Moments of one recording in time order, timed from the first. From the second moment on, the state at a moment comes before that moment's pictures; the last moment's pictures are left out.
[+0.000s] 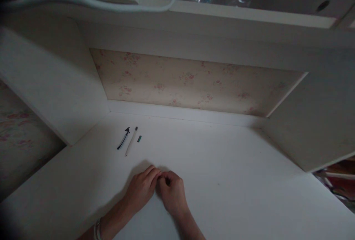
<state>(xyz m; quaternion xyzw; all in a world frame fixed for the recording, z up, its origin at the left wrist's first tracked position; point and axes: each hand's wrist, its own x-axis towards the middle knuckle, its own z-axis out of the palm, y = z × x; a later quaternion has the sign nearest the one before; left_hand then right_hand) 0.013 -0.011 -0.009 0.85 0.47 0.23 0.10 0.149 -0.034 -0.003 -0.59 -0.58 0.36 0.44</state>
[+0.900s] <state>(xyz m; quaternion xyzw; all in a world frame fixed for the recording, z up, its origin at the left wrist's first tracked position) 0.015 -0.008 -0.006 0.81 0.49 0.27 0.15 0.152 -0.030 -0.009 -0.52 -0.56 0.44 0.47</state>
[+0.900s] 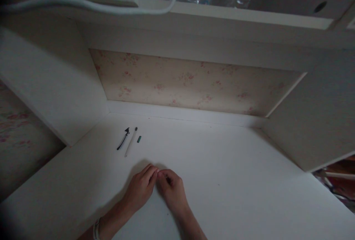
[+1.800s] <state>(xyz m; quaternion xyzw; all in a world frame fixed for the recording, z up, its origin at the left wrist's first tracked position) 0.012 -0.011 -0.006 0.85 0.47 0.23 0.09 0.152 -0.034 -0.004 -0.55 -0.58 0.39 0.45</state>
